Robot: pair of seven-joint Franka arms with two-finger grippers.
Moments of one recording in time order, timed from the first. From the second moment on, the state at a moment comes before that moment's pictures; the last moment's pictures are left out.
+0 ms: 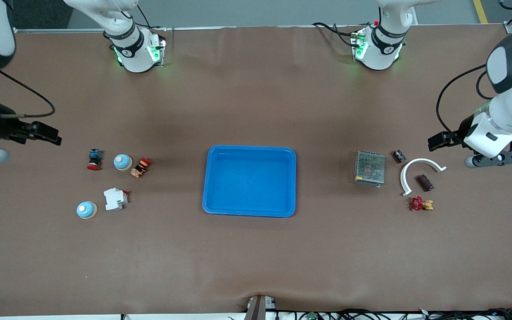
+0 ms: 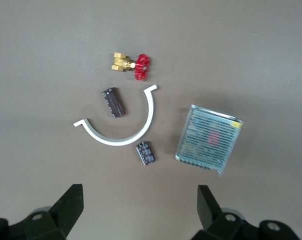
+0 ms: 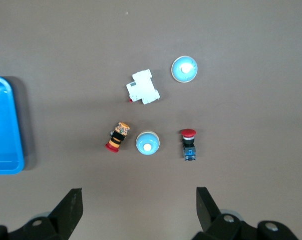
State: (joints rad) left arm 0.19 0.05 -0.18 -1.97 0.03 1.96 -0.13; right arm -0.08 0.12 0.05 -1.65 0.01 1.66 0.03
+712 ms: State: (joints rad) left arm 0.22 0.09 -0.20 -2.36 0.03 2.41 -0.39; right arm -0.08 0.15 0.05 -2.01 0.01 2.08 0.01
